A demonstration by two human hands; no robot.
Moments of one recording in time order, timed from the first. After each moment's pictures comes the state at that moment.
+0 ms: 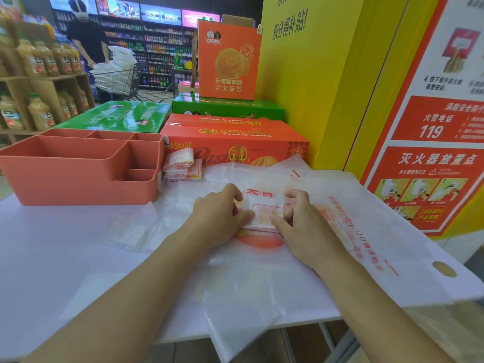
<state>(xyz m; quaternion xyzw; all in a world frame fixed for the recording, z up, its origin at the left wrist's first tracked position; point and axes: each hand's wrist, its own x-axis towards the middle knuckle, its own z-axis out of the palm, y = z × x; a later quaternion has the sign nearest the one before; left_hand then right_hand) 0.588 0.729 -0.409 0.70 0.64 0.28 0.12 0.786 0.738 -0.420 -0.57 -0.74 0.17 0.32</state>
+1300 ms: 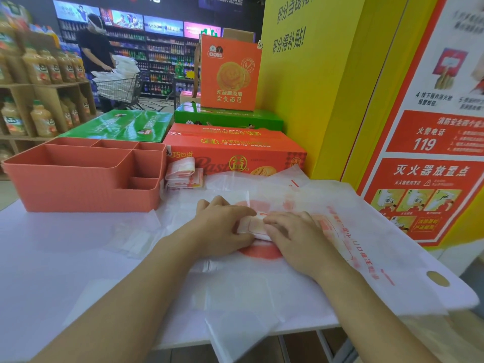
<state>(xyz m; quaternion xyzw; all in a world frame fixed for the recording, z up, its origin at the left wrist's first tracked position) 0.583 0.717 -0.400 0.79 0.58 0.19 0.05 0.789 0.737 -0.418 -0.52 -0.82 0.09 0.24</state>
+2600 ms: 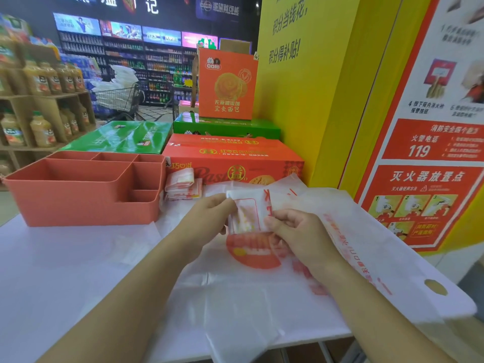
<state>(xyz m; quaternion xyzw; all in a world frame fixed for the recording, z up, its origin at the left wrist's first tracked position) 0.575 0.715 -0.376 0.57 0.54 0.48 0.40 0.783 0.738 -0.398 -0.45 -0.66 0.39 0.45</state>
